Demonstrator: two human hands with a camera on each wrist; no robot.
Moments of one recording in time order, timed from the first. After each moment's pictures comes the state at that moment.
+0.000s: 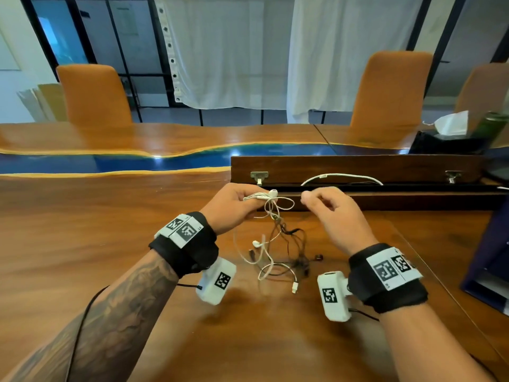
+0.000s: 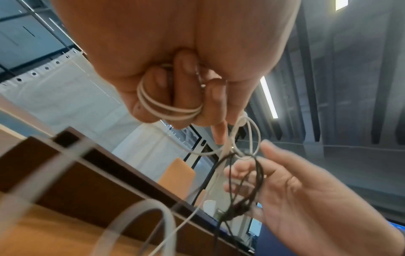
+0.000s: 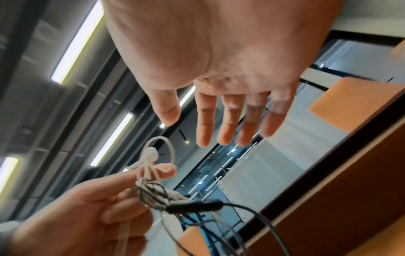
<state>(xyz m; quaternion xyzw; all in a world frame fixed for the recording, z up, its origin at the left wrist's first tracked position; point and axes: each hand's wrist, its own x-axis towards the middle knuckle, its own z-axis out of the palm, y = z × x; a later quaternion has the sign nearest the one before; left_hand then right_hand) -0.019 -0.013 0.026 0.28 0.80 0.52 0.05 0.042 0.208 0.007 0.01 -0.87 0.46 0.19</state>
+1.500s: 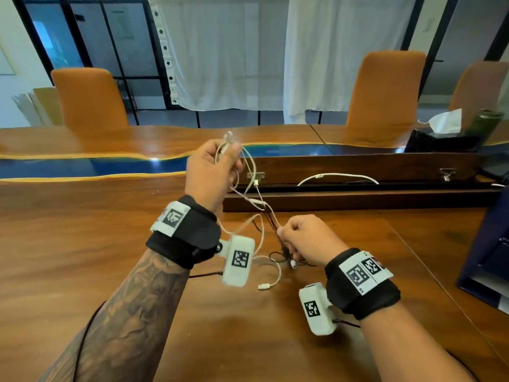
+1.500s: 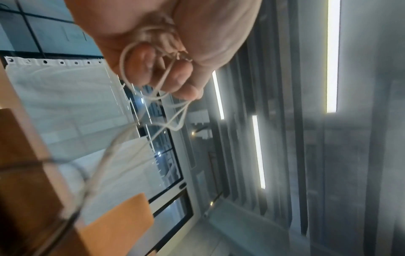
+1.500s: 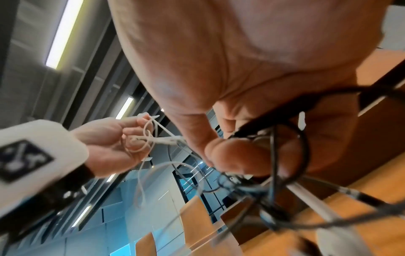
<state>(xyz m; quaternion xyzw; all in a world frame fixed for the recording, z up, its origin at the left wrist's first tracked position) -0.021 -0.008 0.060 0.16 0.65 0.73 -0.13 0.034 0.180 -0.019 -0.02 -0.89 0.46 0.00</state>
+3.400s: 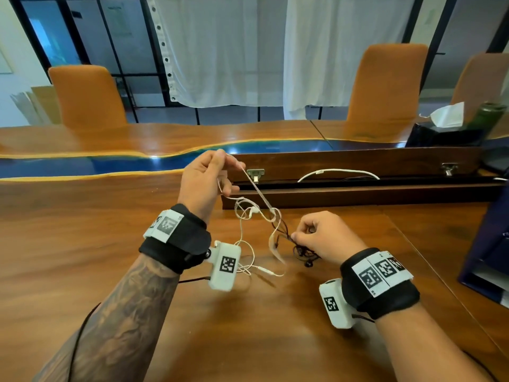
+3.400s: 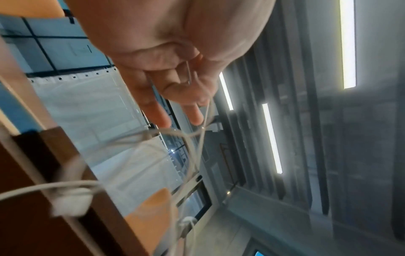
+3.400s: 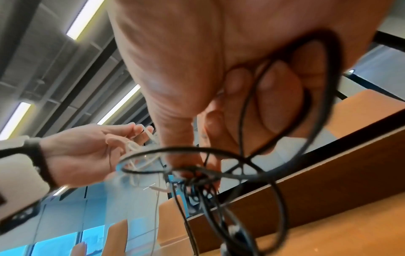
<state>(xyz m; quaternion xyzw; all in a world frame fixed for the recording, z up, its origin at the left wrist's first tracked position) -0.035 -0.023 0.034 0.17 0.65 0.73 -0.09 0.037 0.211 -0.025 0.00 -0.95 0.32 0.04</state>
